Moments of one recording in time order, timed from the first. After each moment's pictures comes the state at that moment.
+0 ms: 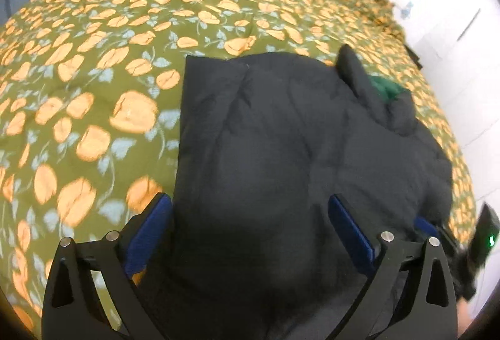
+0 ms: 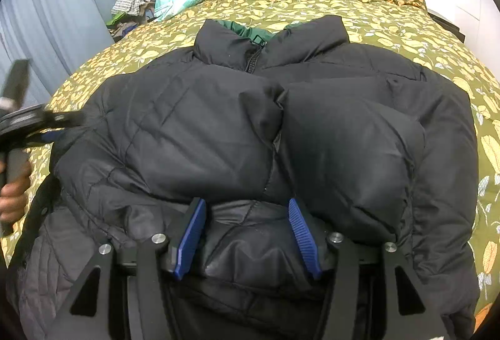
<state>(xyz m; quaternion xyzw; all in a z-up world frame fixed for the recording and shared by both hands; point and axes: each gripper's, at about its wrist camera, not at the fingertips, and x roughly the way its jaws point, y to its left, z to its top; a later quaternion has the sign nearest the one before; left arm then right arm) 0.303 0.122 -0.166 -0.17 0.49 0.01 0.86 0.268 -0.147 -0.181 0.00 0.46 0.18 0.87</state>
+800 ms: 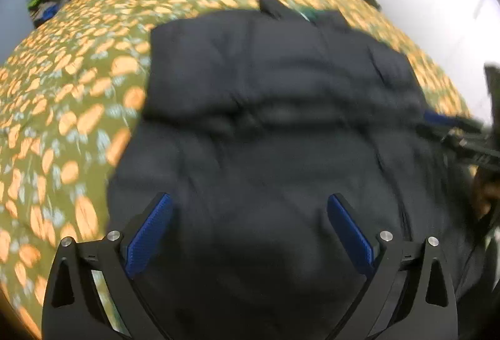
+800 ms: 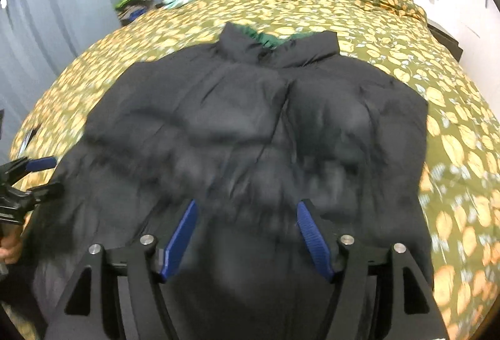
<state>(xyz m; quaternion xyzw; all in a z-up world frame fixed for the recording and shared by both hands) 0.165 0.048 -0.157 -0.02 0.50 -0.06 0.86 0.182 -0.157 -0.123 -0.06 0.48 0.19 0.85</state>
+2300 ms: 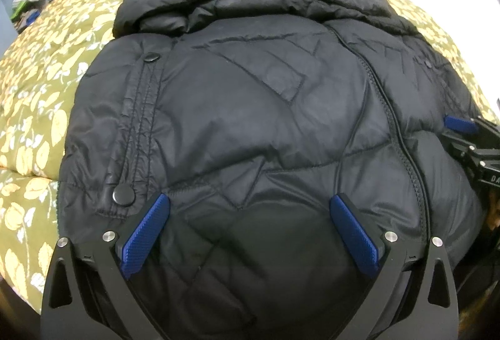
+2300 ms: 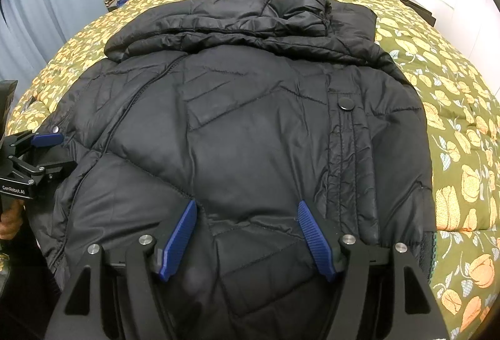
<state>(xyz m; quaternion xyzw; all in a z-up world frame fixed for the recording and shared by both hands) 0.098 0.022 -0.194 0.02 0.54 -0.08 0.83 0.042 -0.182 -0.167 -0.04 0.51 0.14 0.85</state>
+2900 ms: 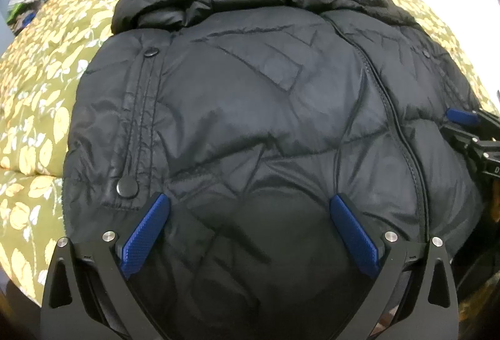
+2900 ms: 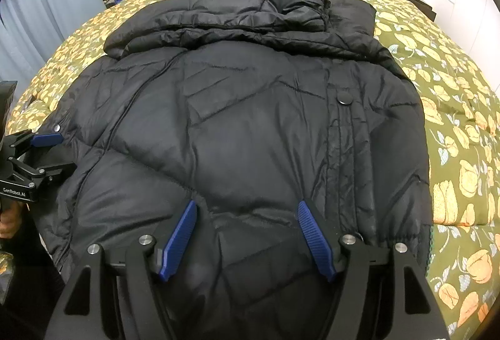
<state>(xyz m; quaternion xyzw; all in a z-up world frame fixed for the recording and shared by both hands) 0.101 0.017 -0.193 0.03 0.56 -0.09 0.82 0.039 -0.186 -0.163 -0.04 0.52 0.14 0.84</state>
